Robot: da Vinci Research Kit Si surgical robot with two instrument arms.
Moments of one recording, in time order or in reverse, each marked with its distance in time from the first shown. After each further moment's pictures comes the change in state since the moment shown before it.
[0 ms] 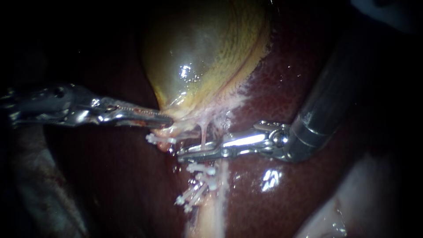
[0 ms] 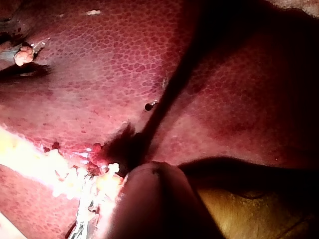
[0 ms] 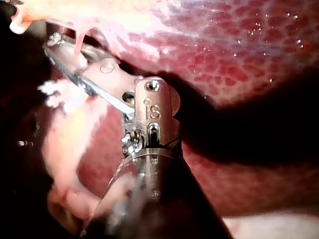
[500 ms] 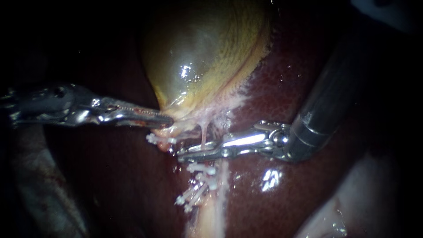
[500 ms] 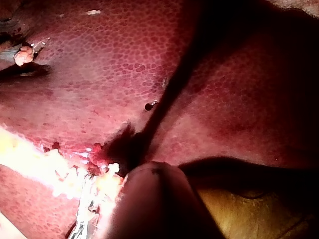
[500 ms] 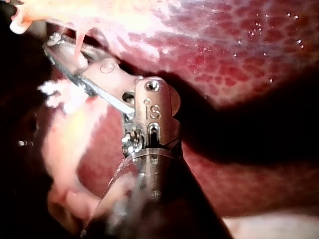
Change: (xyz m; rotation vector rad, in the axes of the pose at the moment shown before) right arm 0.000 0.000 0.000 0.001 0.000 0.000; left arm 0.000 0.000 0.000 0.000 0.000 0.000
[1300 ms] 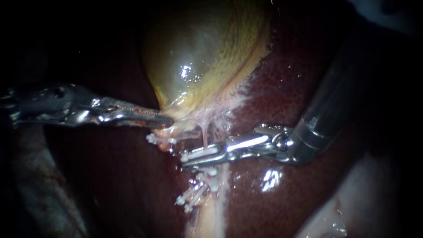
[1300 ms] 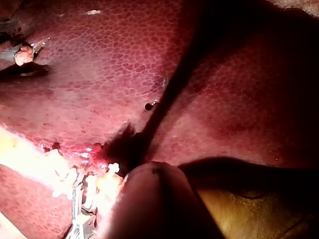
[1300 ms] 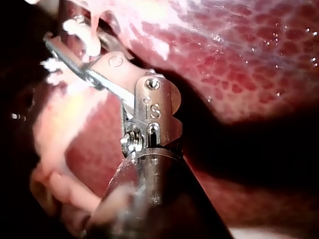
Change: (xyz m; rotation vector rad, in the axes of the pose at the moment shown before) right arm 0.000 0.000 0.000 -0.002 -0.014 -0.176; left arm 0.000 0.000 0.000 0.000 0.000 0.000
